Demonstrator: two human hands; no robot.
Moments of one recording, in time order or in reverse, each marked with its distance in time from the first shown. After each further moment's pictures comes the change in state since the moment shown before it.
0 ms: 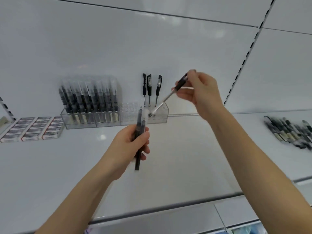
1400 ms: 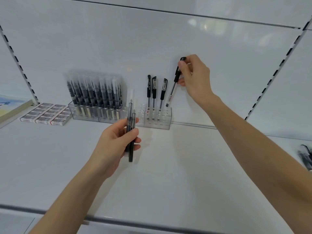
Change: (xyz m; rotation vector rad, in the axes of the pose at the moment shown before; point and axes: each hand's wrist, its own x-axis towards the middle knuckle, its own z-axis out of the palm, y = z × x) left_hand 0.013 -0.003 0.032 -0.136 0.396 0.039; right_hand 0.097 0.022 0.001 -0.436 -0.195 -0.417
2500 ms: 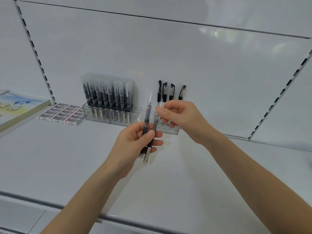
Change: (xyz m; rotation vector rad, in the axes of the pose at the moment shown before) left_hand -0.003 0.001 0.007 -0.049 -0.116 0.057; right_hand -0.080 -0.028 0.015 0.311 -0.539 0.208
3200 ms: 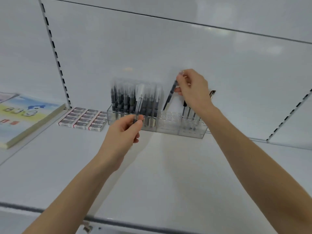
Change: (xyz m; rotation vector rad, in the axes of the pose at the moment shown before) left_hand 0.020 0.027 -0.101 0.201 0.175 0.081; right_hand 0.096 -0.018 0.047 -0.350 0.461 -0.176
